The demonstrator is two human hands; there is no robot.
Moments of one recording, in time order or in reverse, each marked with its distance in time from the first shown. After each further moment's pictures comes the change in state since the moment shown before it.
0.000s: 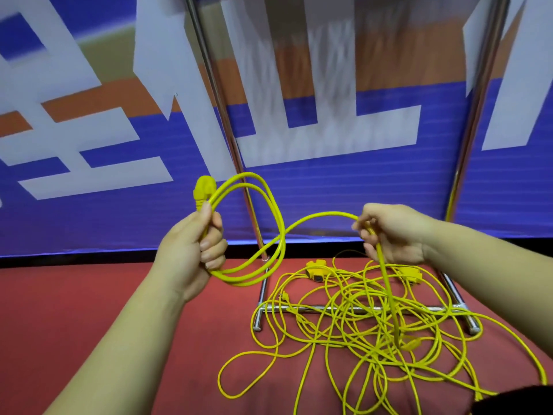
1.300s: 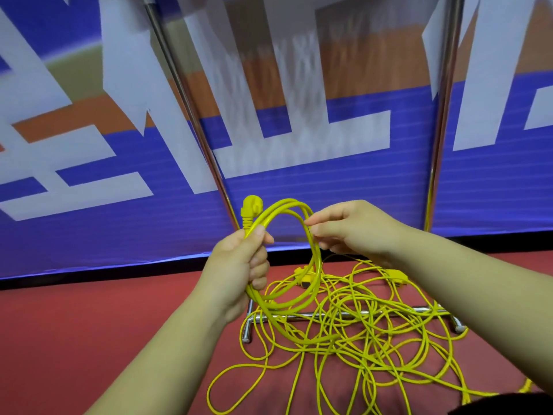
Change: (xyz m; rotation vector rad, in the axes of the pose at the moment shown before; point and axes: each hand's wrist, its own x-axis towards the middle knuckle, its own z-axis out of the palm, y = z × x) left_hand -0.004 -0.041 0.097 0.151 -0.066 -0.088; right_hand -0.034 -0.007 0.010 -0.356 -0.009 -0.461
